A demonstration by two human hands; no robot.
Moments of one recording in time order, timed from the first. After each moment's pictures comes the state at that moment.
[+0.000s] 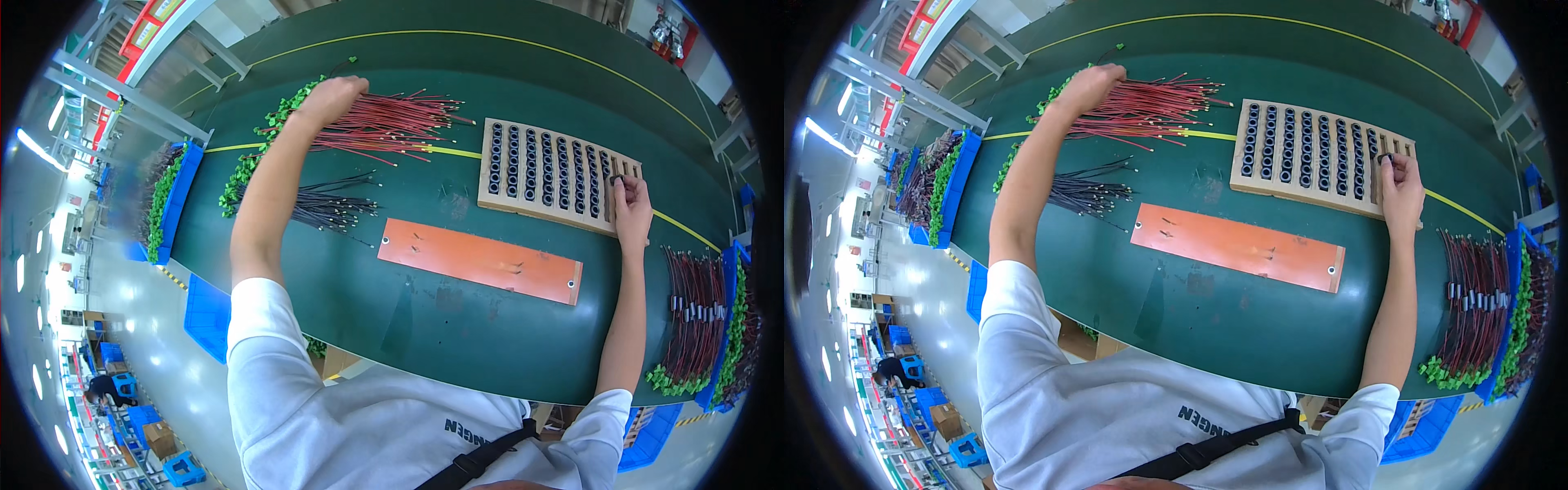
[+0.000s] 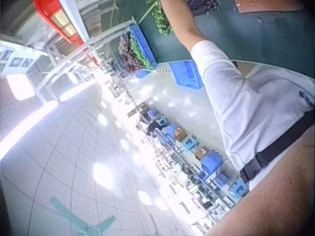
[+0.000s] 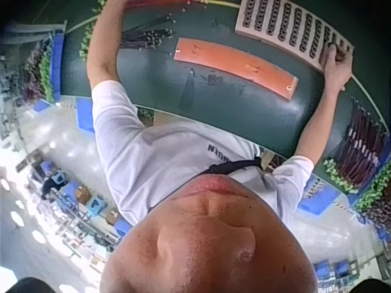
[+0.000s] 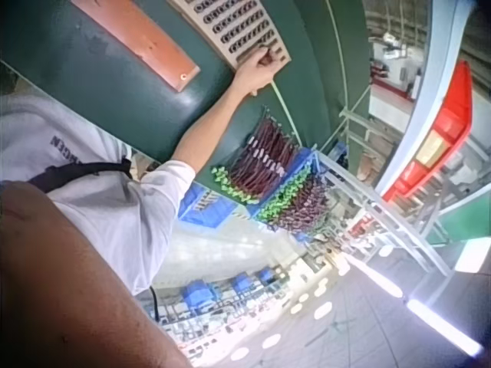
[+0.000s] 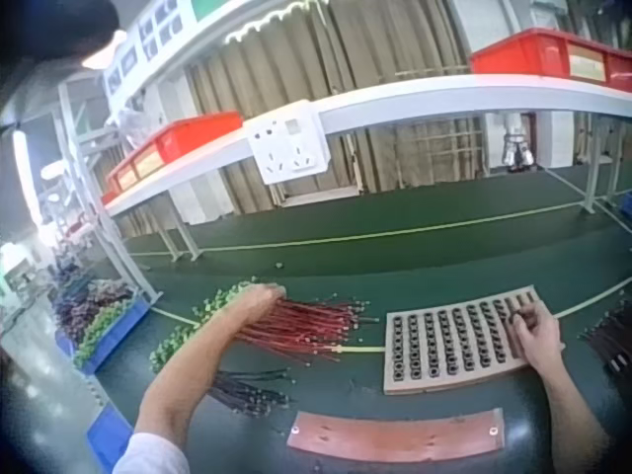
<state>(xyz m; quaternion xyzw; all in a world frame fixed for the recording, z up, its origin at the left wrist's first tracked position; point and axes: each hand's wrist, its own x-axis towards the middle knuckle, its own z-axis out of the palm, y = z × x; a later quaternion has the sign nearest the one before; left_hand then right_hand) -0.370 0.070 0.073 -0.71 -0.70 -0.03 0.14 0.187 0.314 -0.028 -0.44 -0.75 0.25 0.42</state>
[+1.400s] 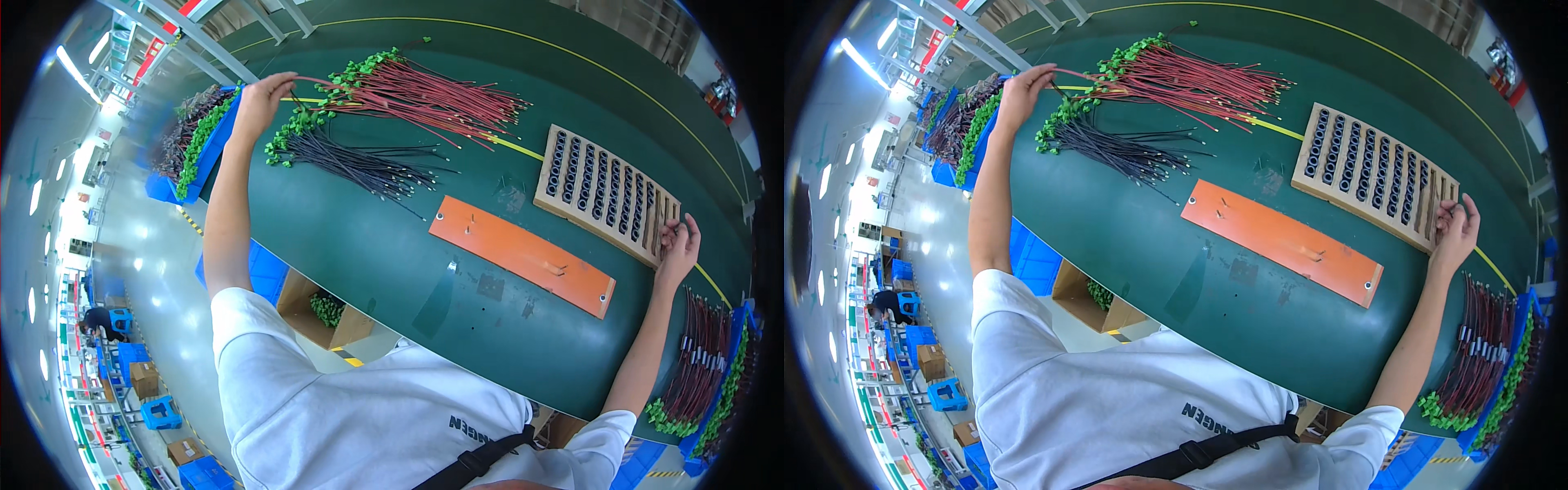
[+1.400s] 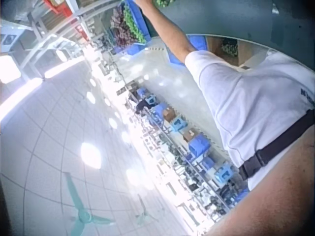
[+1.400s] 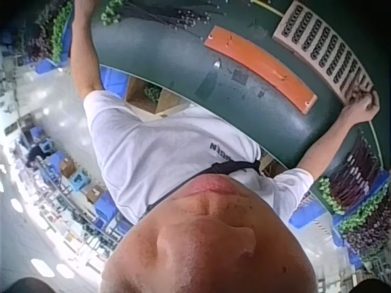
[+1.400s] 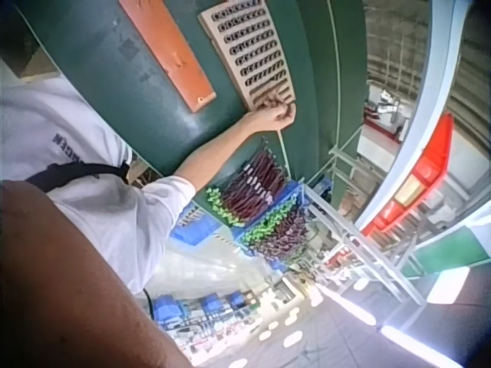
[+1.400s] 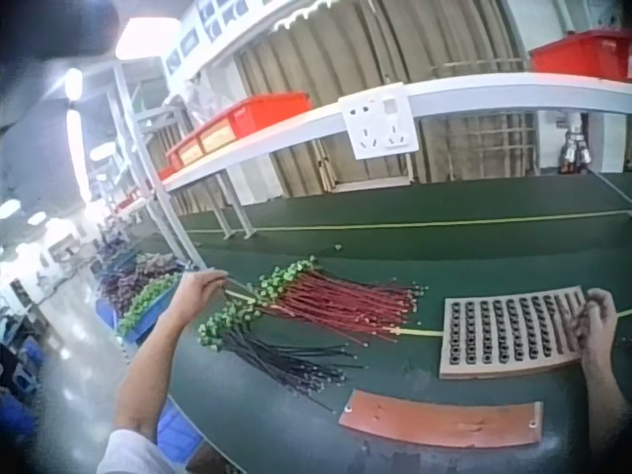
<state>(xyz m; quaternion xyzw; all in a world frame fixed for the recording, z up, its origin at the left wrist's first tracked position) -0.398 -0.170 0.147 -0.48 -0.83 -0.23 0.17 0.211 0.336 -0.033 -0.33 -0.57 0.52 0.55</state>
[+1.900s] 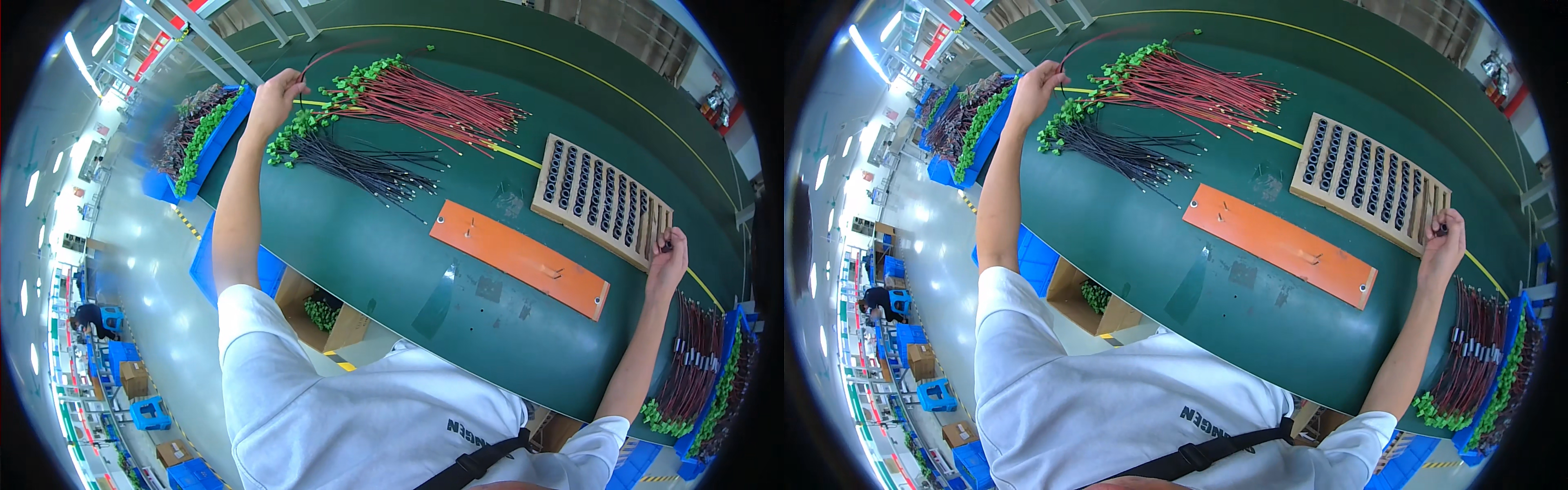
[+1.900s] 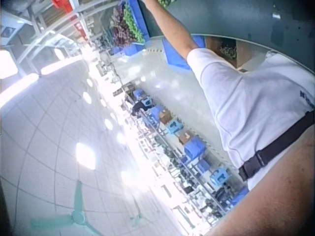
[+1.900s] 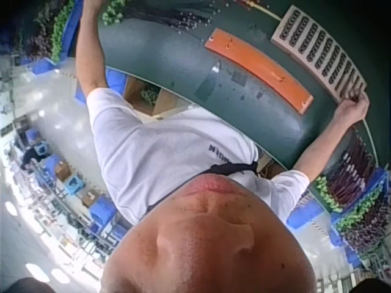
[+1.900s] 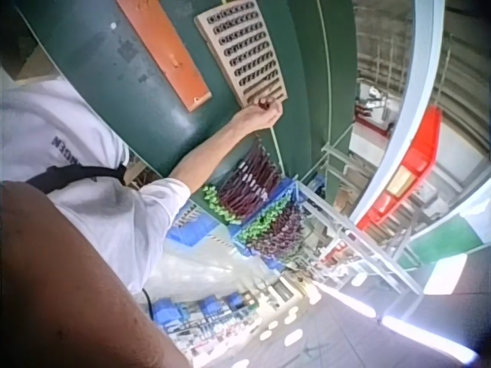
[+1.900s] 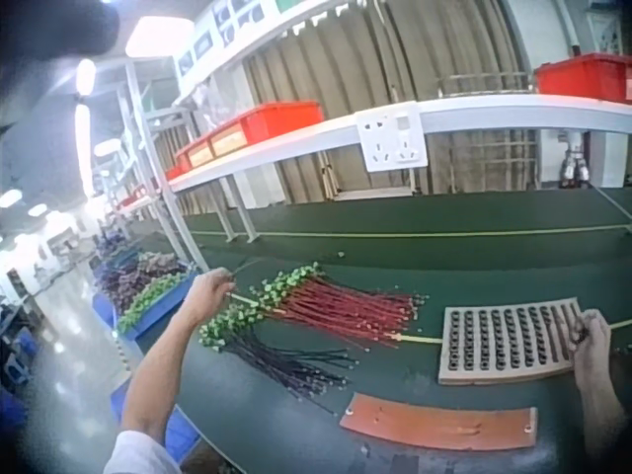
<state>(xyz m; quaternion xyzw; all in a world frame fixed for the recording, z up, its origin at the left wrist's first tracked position) -0.389 -0.162 0.149 -0.43 -0.85 -0.27 0.14 0.209 0.306 -0.011 -0.23 -0.48 0.67 0.53</state>
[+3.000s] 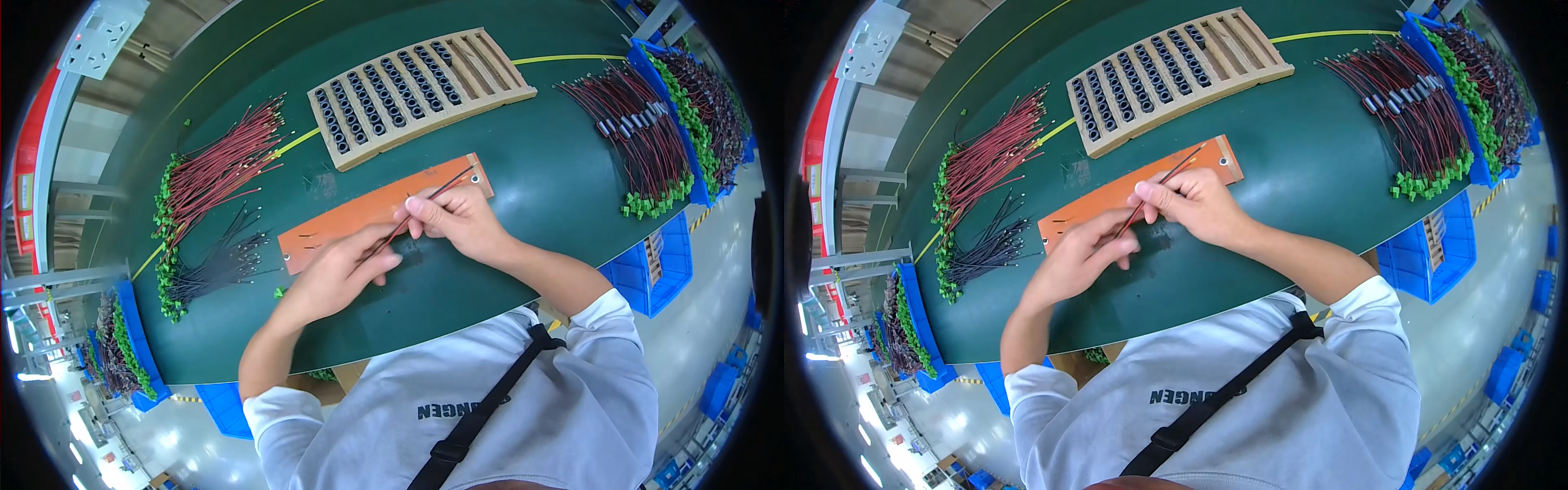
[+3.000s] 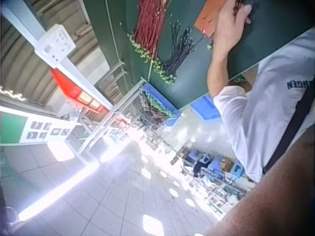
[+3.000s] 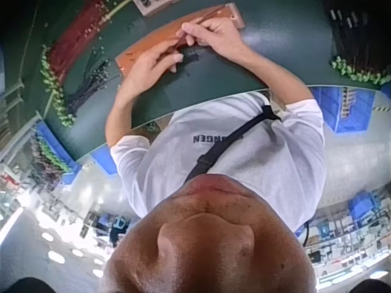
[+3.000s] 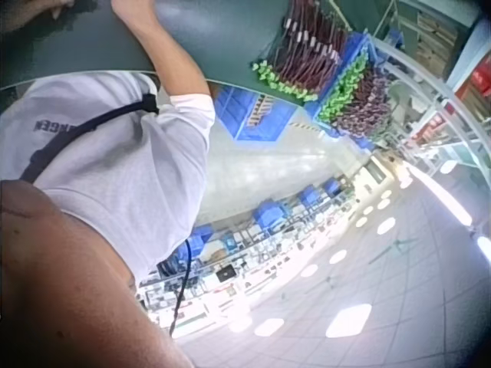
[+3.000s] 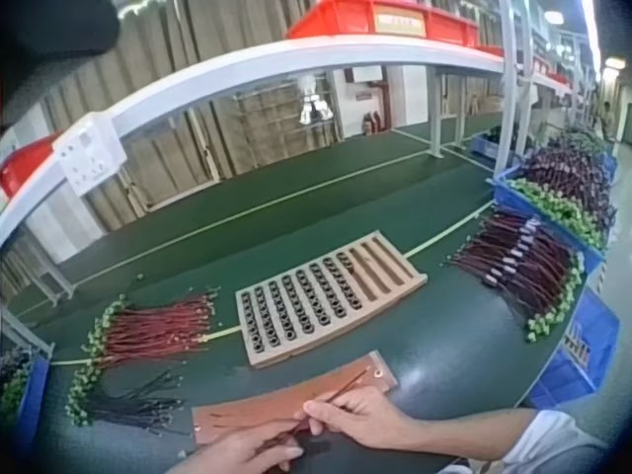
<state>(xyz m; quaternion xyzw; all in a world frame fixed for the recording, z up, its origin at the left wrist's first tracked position) -0.034 -0.026 0.084 -0.61 -0.58 -0.25 -0.47 0.167 0.079 0.024 -0.24 -0.54 0.76 0.28</state>
